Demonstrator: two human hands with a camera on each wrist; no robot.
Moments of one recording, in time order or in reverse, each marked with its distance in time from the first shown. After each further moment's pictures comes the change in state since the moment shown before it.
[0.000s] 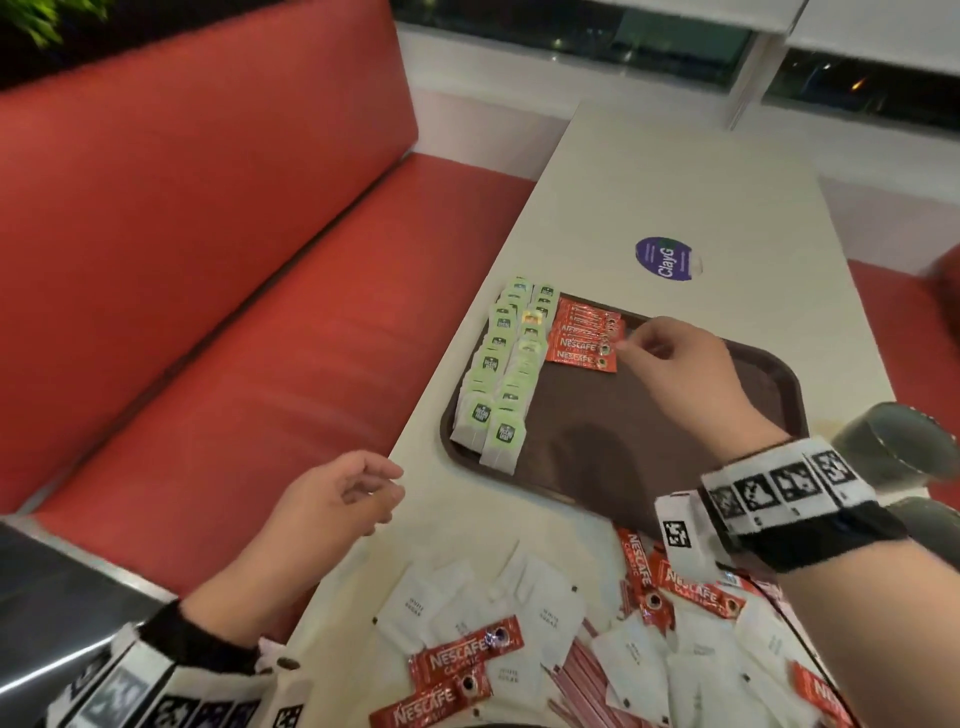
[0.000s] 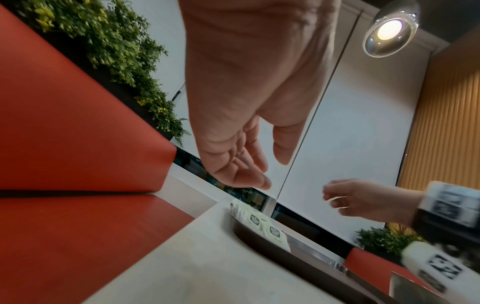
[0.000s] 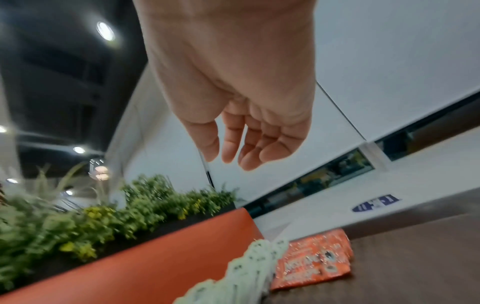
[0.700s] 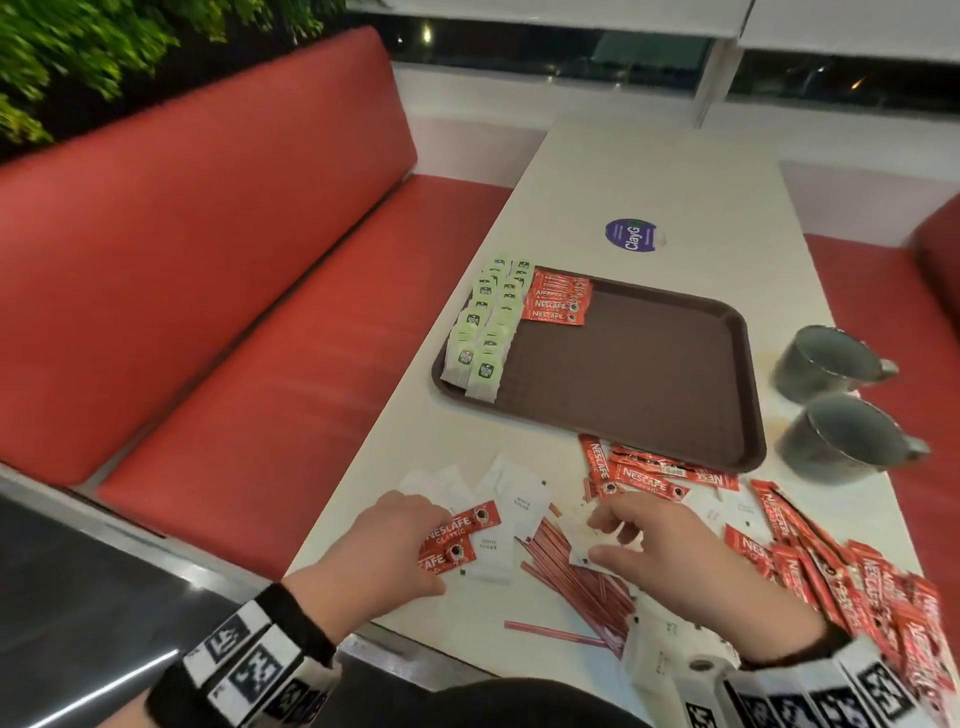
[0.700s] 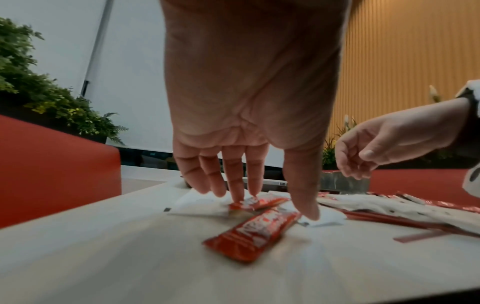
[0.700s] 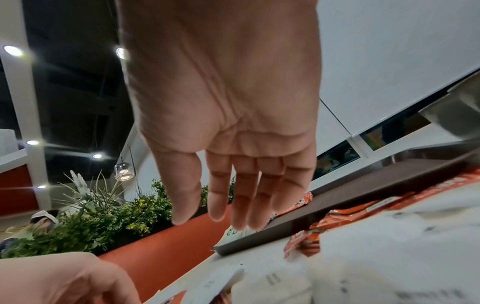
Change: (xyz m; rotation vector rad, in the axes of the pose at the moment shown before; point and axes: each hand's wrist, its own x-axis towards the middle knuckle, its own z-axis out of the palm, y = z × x) left_hand -0.096 -0.014 0.065 0.945 -0.360 0.191; right_hand -0.226 0.040 -0.021 -0.142 -0.511 -0.037
